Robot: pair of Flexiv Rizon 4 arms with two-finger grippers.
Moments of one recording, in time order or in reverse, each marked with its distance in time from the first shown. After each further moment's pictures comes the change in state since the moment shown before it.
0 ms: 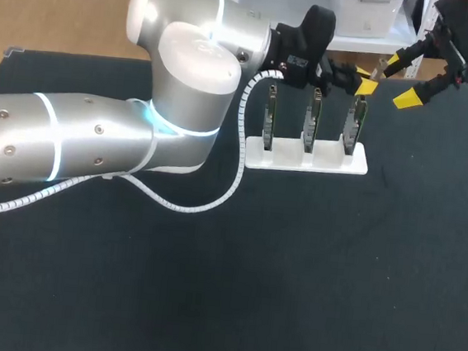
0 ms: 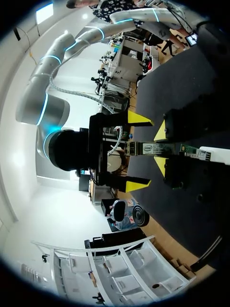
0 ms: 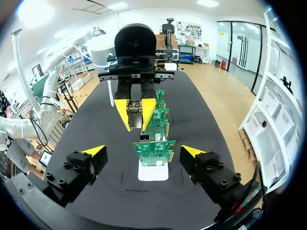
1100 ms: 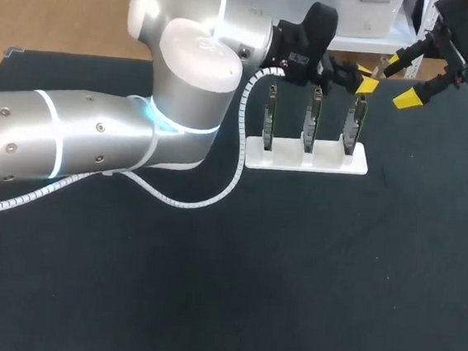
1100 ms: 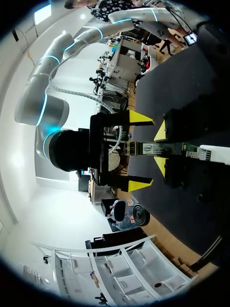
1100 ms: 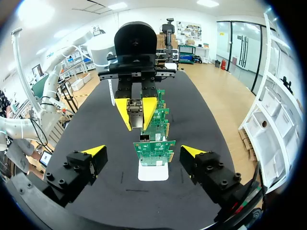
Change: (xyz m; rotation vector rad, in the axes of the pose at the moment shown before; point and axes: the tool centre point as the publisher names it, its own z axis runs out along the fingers) left arm -0.004 0.002 0.000 -0.002 0.010 0.014; right arm 0.000 0.000 0.000 0.000 0.000 0.000
